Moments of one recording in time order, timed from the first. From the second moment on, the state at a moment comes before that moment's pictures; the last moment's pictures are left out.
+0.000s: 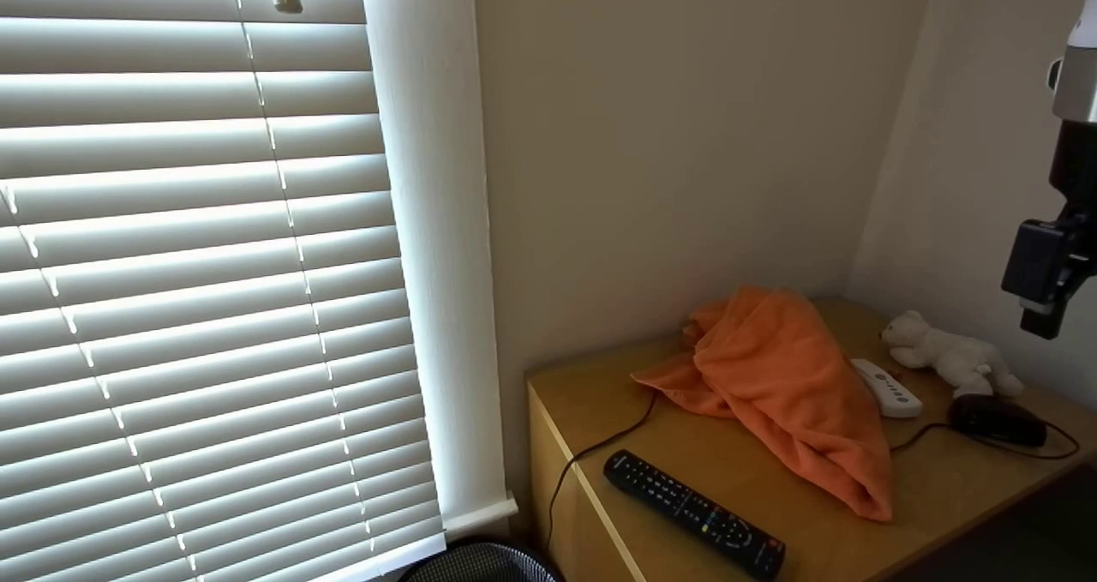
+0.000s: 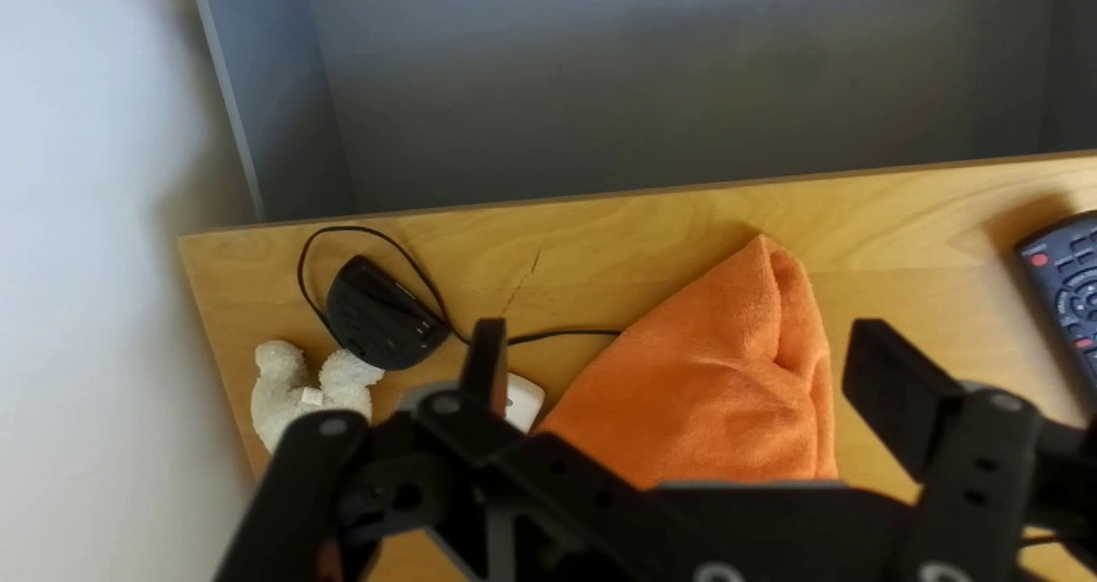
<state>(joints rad) -0.11 -0.33 0.02 -2.31 -0.28 1.98 0.11</state>
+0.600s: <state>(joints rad) -0.09 -0.22 -0.02 -2.20 -0.24 2.00 0.08</state>
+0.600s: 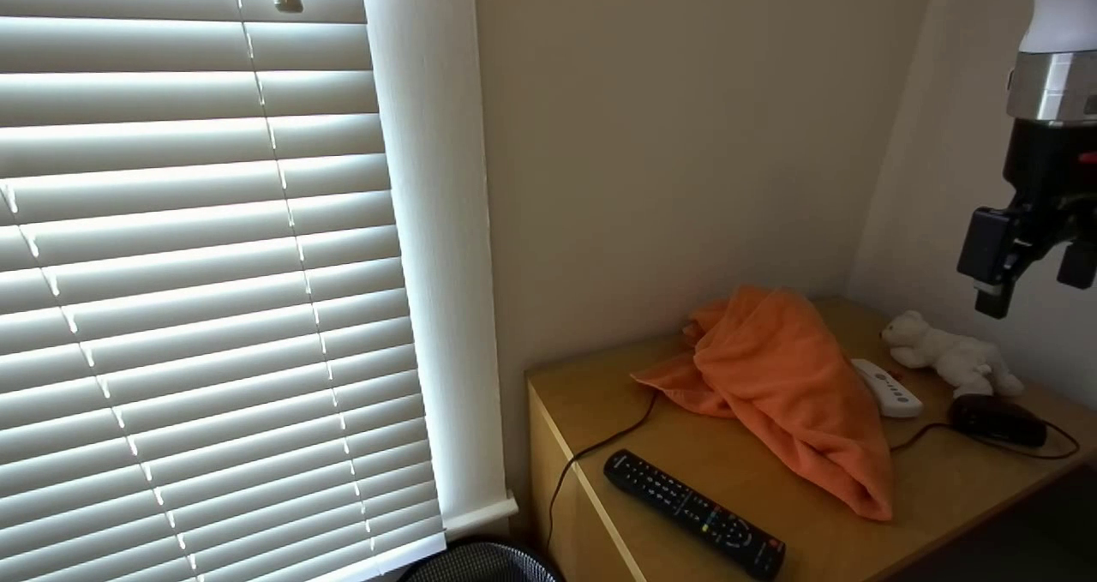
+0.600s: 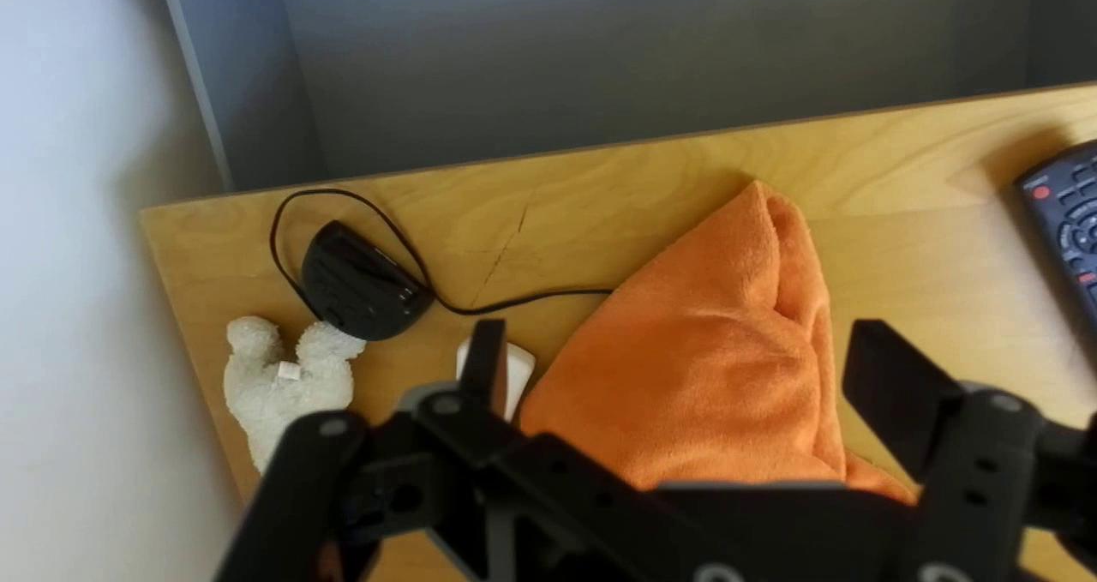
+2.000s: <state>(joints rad) -0.19 0.49 -0.04 -1.80 0.17 2.49 -0.37</state>
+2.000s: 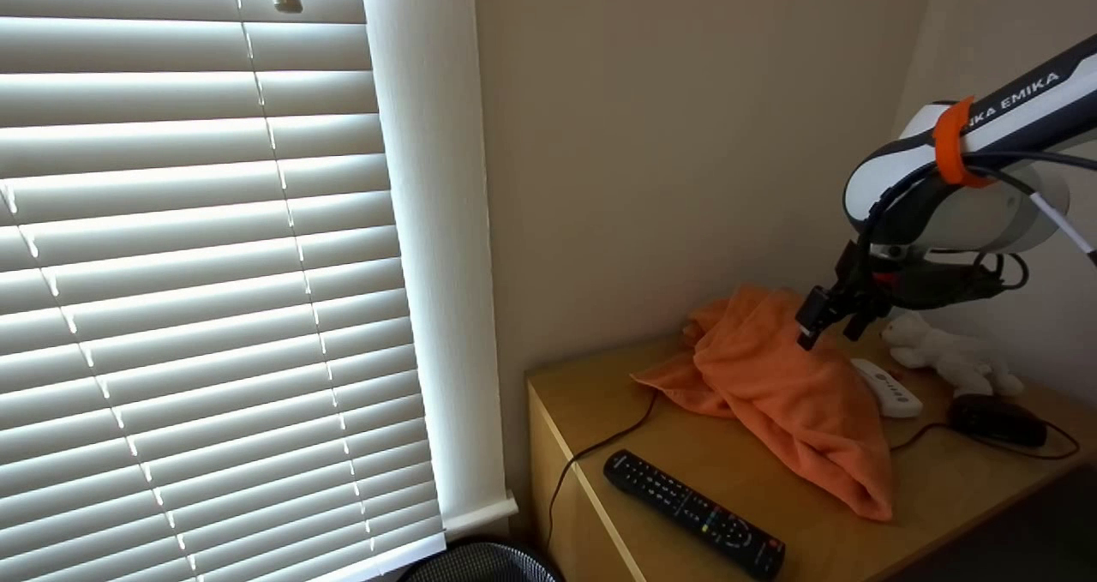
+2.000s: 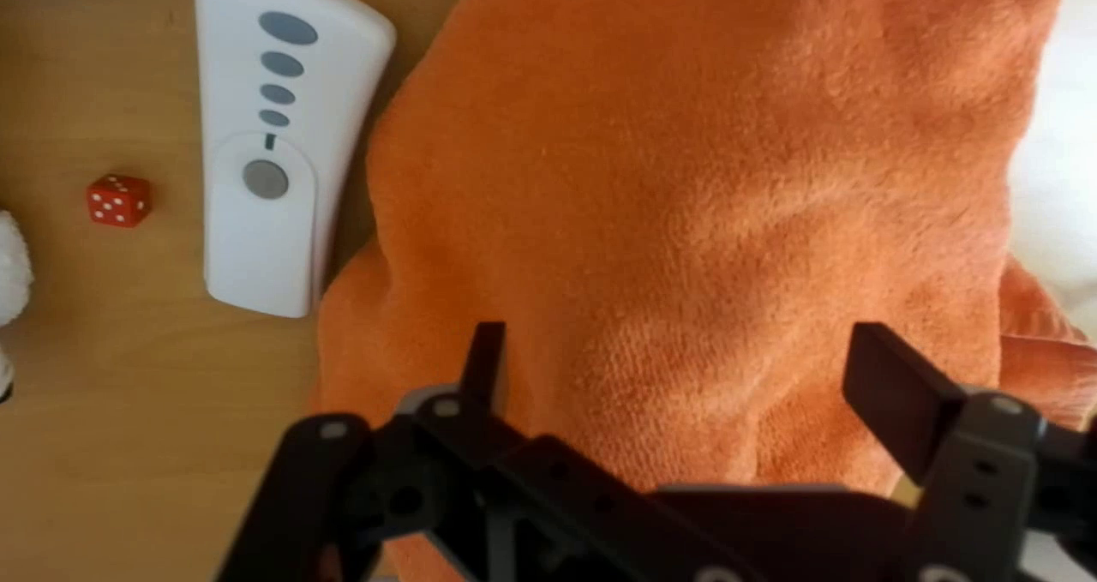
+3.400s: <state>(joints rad) -0.25 0.29 -0.01 -1.77 0.17 2.16 -0.41</state>
